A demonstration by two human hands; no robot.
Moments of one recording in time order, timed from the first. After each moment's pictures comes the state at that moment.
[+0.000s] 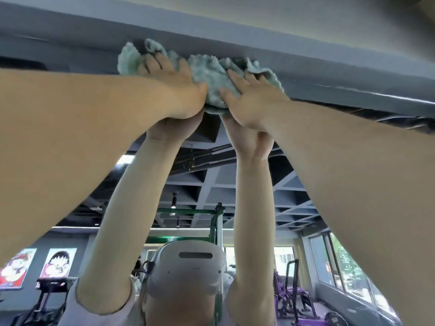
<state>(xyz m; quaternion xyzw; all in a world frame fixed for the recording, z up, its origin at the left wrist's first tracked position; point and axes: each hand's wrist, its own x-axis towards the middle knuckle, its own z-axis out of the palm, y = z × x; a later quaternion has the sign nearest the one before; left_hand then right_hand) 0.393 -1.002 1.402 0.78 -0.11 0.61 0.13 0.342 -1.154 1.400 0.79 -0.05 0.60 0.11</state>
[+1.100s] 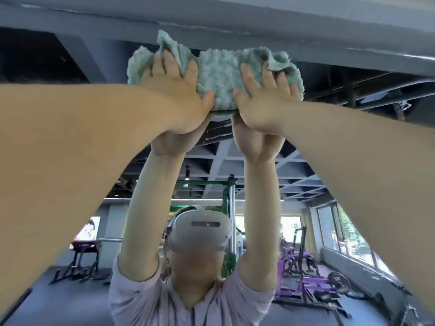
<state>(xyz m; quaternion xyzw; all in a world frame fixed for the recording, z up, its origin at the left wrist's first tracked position) 0.384 -1.005 1.335 0.80 -0.15 0.58 0.05 0.332 -1.164 1.334 0.81 -0.09 0.57 0.02</state>
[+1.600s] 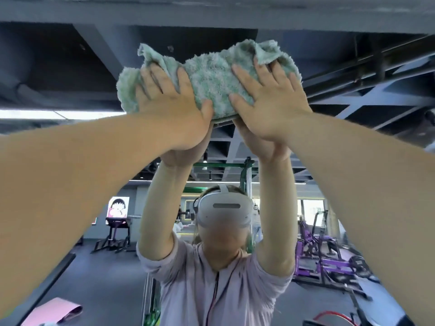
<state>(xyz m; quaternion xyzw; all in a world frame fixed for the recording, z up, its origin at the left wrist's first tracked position) 0.389 -0.983 1.278 0.83 -0.06 0.55 0.12 0.346 -1.142 1.295 0.81 -0.01 0.57 0.12</state>
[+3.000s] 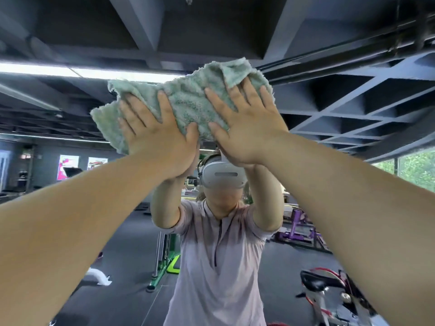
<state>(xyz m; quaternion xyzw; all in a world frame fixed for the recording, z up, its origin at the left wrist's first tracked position) 0.418 -0.879 1.157 0.85 -0.03 0.48 0.20 0.370 -1.029 1.198 0.86 0.04 0.48 0.20</state>
